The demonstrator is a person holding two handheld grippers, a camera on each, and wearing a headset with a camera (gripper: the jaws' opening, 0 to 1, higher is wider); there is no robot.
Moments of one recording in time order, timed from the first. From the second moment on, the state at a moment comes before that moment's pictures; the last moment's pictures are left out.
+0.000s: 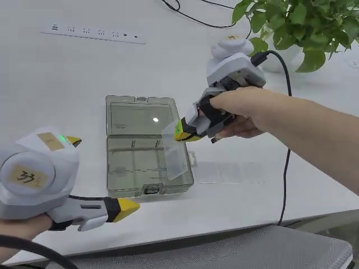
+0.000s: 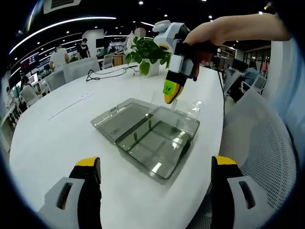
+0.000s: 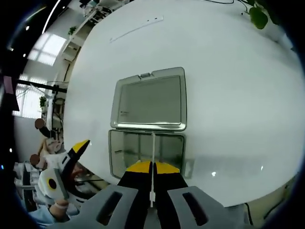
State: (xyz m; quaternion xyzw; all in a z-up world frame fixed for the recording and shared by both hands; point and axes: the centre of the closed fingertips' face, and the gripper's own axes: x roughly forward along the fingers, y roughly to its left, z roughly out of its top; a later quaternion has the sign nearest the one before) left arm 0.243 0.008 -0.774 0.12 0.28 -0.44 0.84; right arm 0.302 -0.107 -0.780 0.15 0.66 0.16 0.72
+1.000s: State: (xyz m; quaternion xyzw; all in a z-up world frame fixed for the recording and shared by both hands) left arm 0.241 0.013 -0.777 0.11 0.28 -0.44 0.85; right arm 0.290 -0.098 -0.789 0.11 0.68 0.14 0.71
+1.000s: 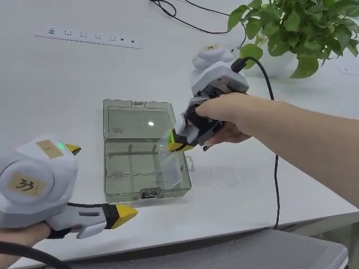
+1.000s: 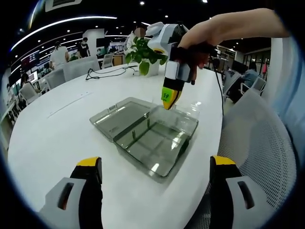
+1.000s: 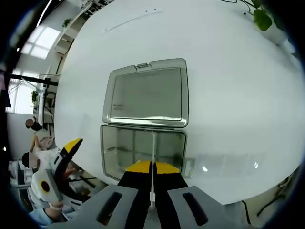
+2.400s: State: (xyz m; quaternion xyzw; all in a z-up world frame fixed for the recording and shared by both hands) left arm 0.235 0.019 -0.790 0.11 0.30 -0.43 0.84; right arm 0.284 -0.090 -0.794 0.08 0.69 0.14 0.71
